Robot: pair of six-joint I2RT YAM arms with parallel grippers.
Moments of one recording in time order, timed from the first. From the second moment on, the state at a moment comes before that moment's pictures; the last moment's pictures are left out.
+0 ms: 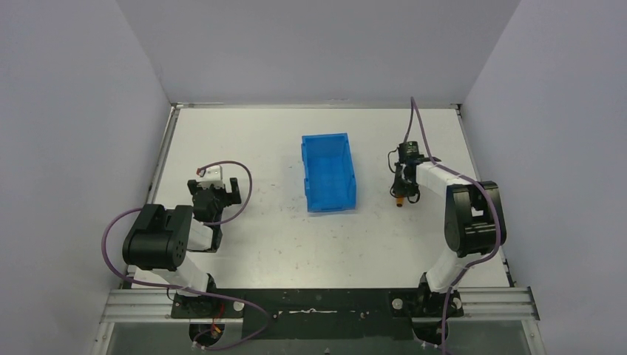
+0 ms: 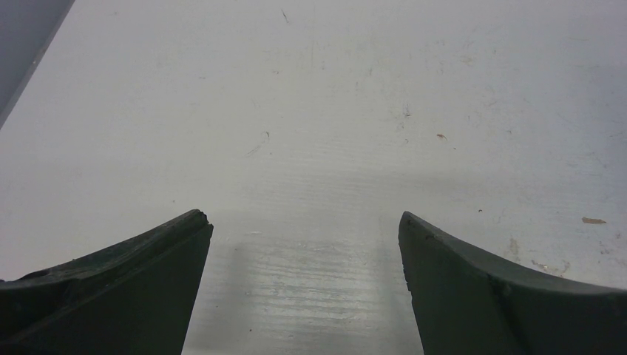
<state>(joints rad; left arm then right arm) -0.06 1.62 0.23 1.16 -0.15 -0.02 0.13 1.72 1.01 -0.45 0.16 0.27</state>
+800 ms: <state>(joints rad) -0.06 1.62 0.23 1.16 -0.15 -0.02 0.73 1.68 1.55 -0.53 0.30 0.23</state>
